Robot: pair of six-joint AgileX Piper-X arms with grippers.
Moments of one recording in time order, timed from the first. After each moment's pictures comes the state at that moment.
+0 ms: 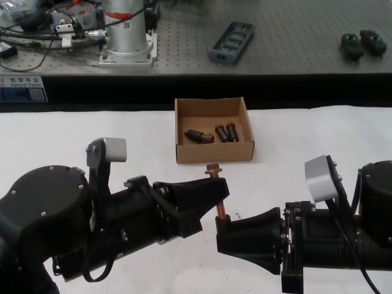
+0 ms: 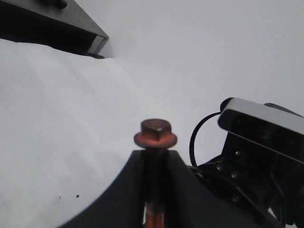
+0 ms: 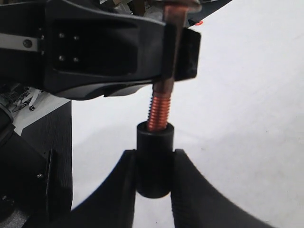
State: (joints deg) left arm -38.3 80.2 -22.6 -47.9 24.8 -39.5; right arm 38.0 79.3 -20.2 -35.8 -44.4 14.5
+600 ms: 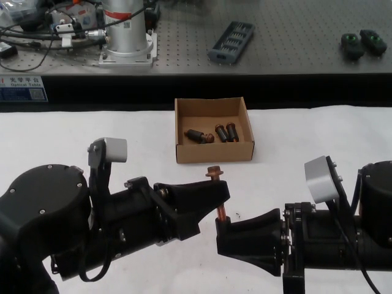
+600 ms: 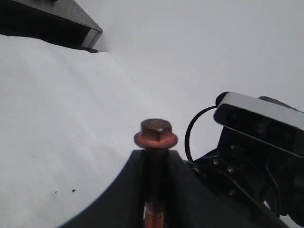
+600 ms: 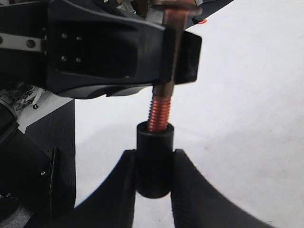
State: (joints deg) left arm -38.0 80.2 -22.6 -47.7 27.3 -39.5; right arm 38.0 79.3 -20.0 -35.8 -45.0 14.5
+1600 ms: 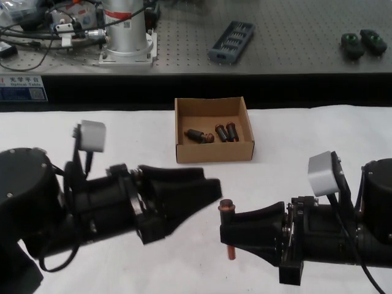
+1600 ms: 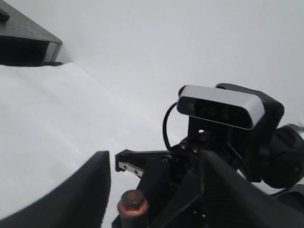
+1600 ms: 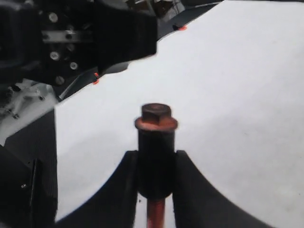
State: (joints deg) left arm -30.0 80.4 -22.7 -52.9 43.1 -33.0; right arm 37.5 79.3 -20.4 -35.4 -41.8 14.5
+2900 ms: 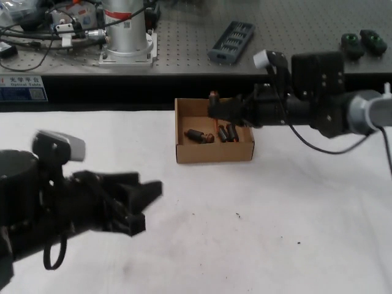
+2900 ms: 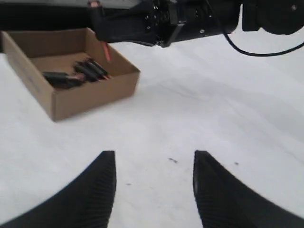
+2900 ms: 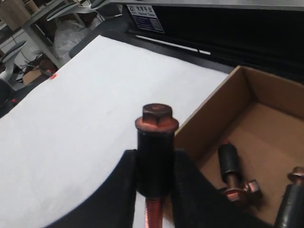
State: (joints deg) left arm -21.5 78.0 -22.7 -31.8 29.9 -13.6; right arm 23.4 124.6 -81.5 -8.8 -42.6 10.3
